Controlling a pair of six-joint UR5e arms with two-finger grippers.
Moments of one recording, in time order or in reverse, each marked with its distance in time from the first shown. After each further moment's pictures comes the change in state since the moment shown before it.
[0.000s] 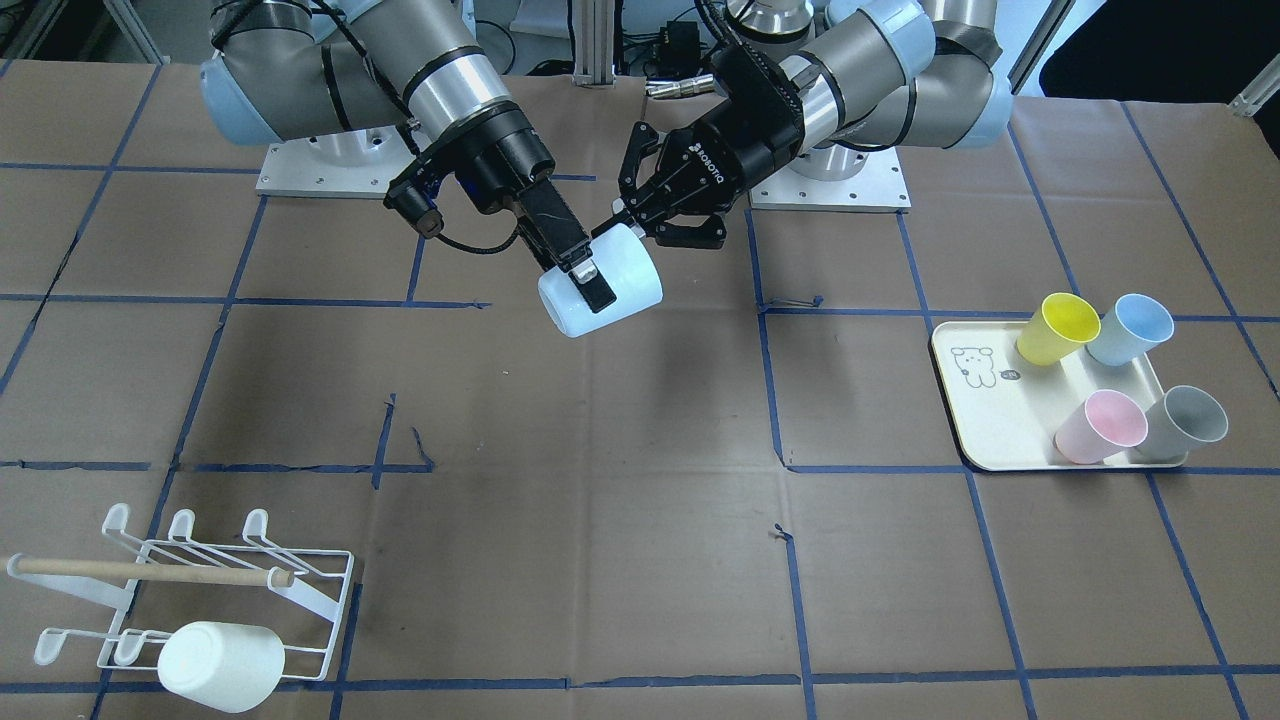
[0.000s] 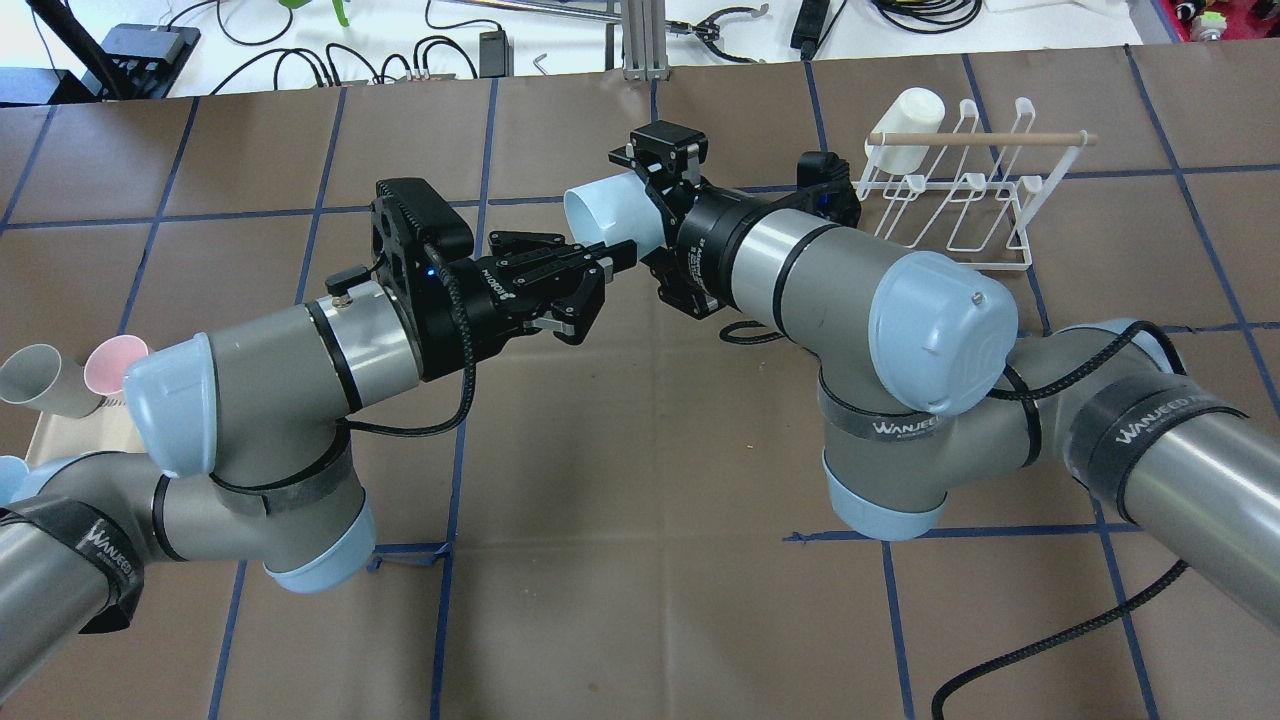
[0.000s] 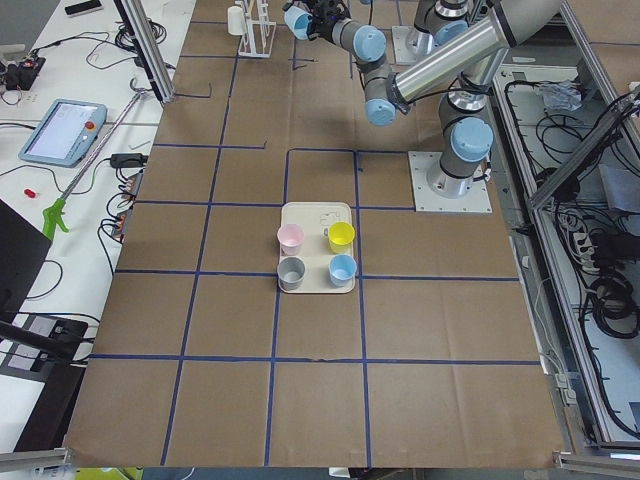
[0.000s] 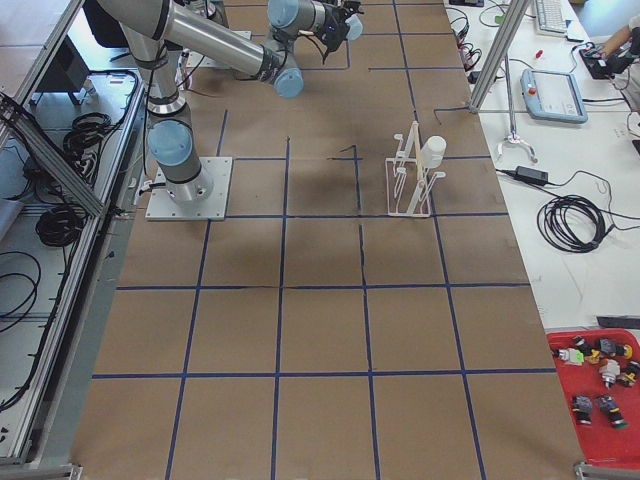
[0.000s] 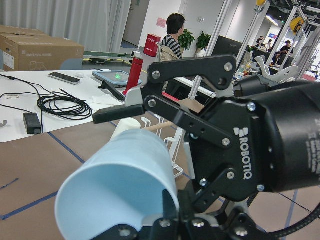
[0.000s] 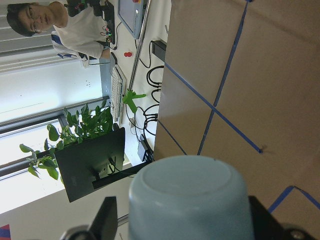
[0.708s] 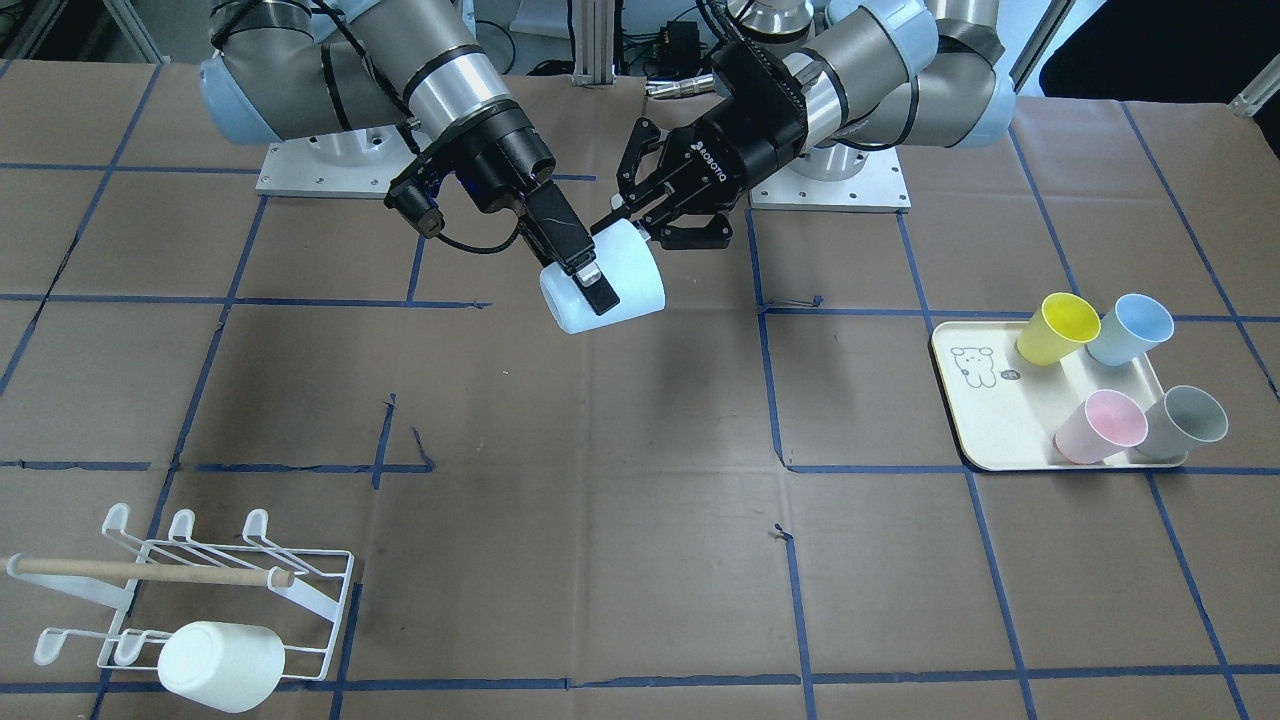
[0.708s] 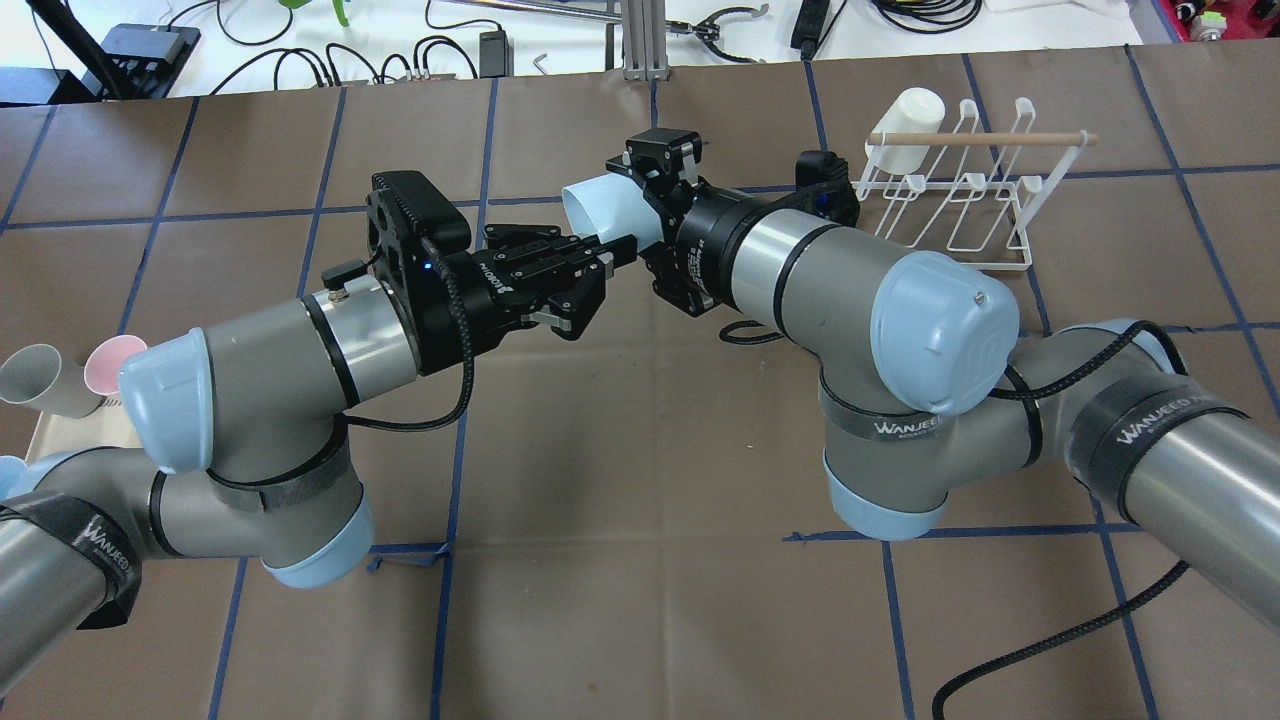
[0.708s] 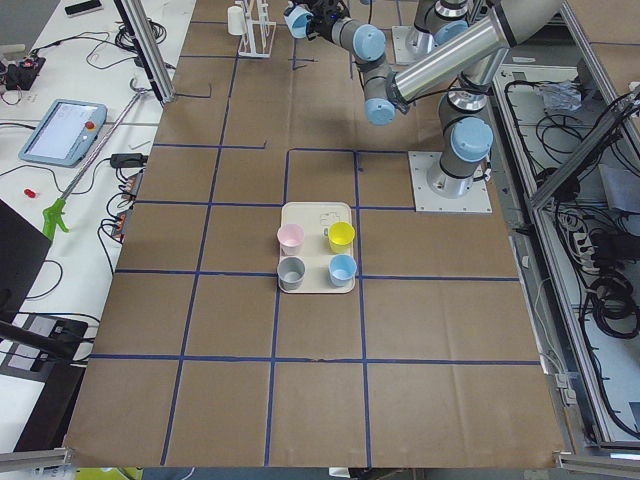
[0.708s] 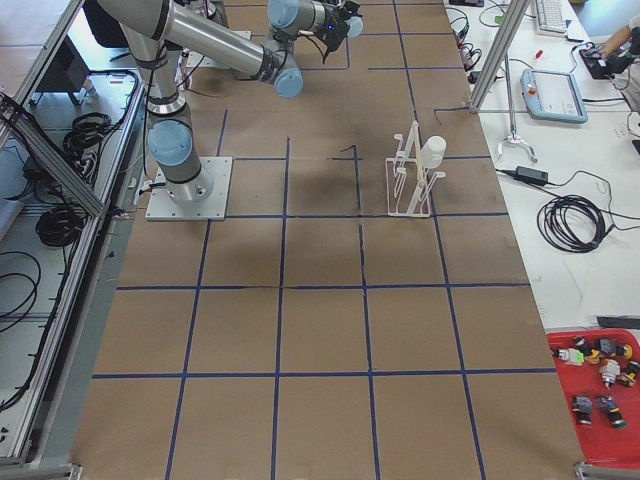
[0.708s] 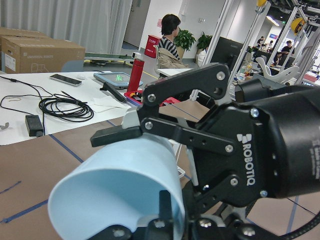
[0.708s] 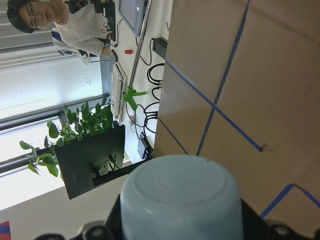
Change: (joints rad) left arm 0.001 0.002 0.012 0.000 0.011 0.000; right arm -0.001 -0.001 0.000 0.000 0.009 -0.006
